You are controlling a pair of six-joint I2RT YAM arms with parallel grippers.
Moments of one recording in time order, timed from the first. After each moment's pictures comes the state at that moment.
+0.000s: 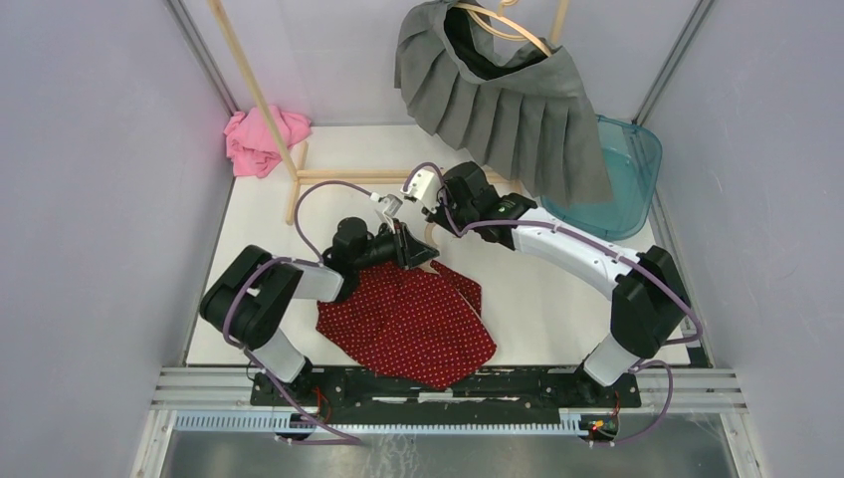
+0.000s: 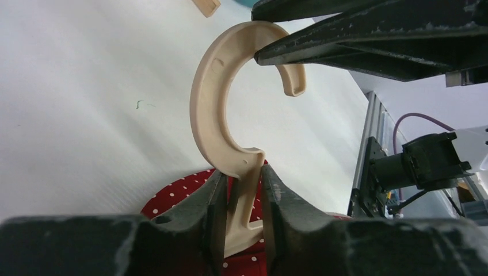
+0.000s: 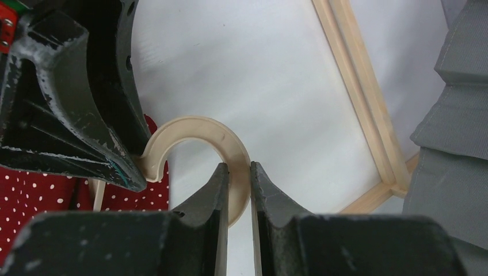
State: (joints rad) left arm -0.51 1.62 0.50 0.92 0.61 -0.56; right arm 0.77 1.63 1.30 -0.38 0.00 -0.44
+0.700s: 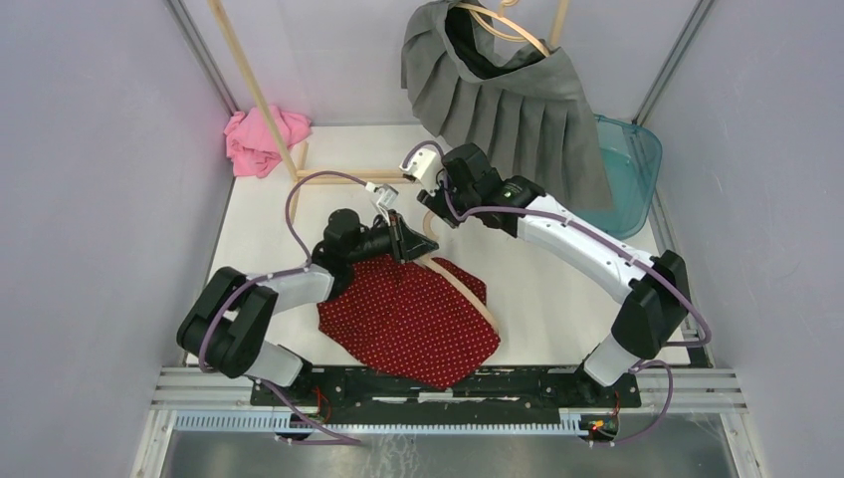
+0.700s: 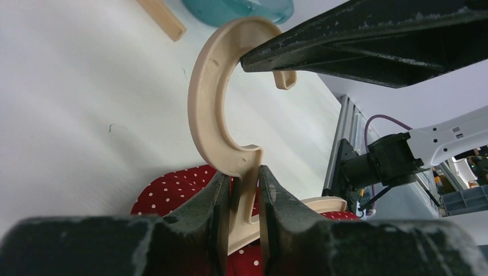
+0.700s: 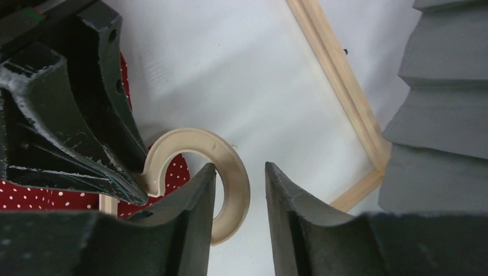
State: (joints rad) left arm -0.50 1.48 0.54 0.79 0.67 -0.59; right arm 0.77 1.62 1.46 -0.54 0.02 -0.35
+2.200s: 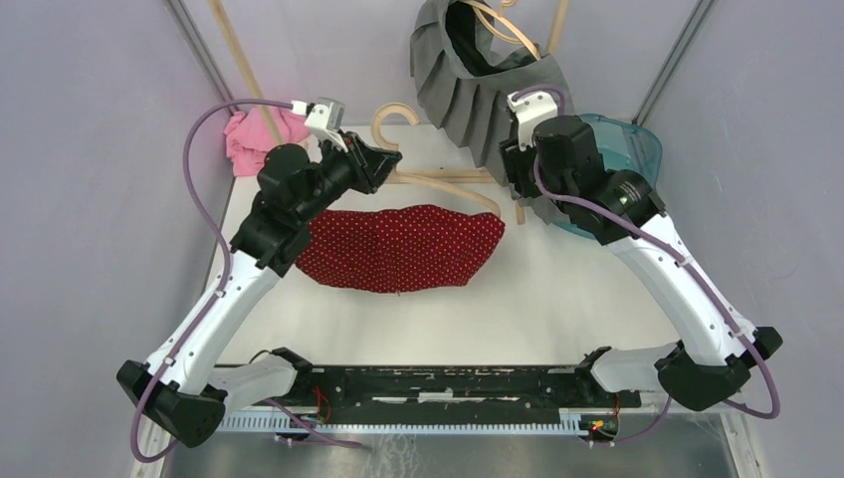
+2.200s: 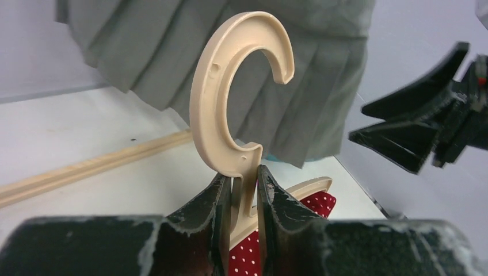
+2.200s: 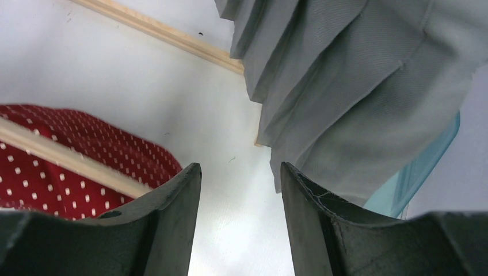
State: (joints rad) left arm -0.50 1.10 1.19 -0.10 0.21 -0.40; right arm 0.65 1.32 1.67 -0.87 0.36 0.00
